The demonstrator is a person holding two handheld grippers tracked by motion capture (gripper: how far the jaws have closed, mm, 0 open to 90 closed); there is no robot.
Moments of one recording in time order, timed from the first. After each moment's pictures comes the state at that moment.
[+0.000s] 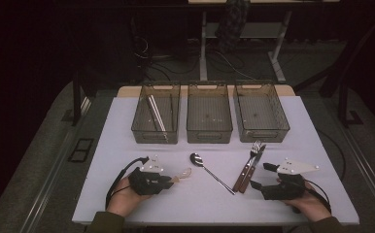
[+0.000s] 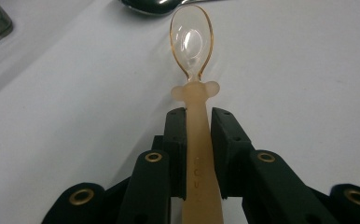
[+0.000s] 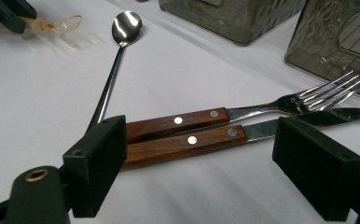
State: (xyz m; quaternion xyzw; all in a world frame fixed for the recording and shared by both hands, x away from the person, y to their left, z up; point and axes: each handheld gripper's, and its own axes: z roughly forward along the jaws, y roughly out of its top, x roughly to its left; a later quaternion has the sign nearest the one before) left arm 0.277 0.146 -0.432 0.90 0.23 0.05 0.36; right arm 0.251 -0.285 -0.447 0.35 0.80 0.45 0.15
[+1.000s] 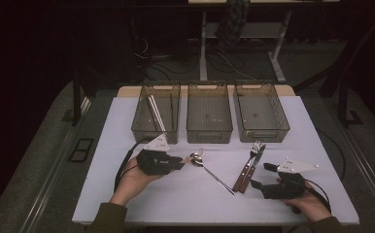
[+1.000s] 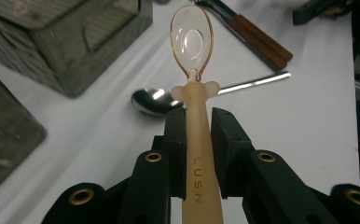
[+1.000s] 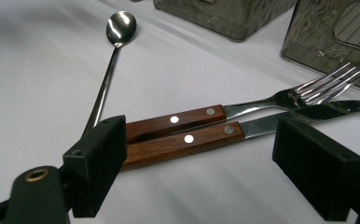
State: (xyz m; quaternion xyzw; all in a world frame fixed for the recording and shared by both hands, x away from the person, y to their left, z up) left arm 0.316 0.121 -0.391 0.88 0.20 0.04 0.42; right arm 0.253 -0.286 -0.448 0.37 0.80 0.45 0.15
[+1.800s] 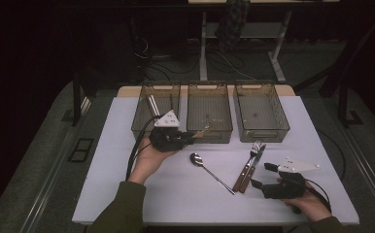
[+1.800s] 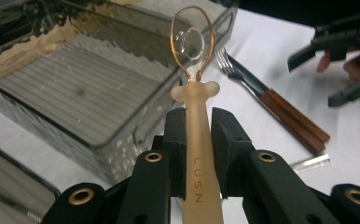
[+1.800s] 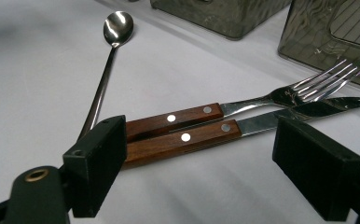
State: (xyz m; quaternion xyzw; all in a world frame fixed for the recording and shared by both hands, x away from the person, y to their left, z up) left arm 0.364 0.090 -0.367 0.84 0.22 0.08 0.48; right arm 0.253 -0.287 -0.449 0.38 0.79 0.45 0.14
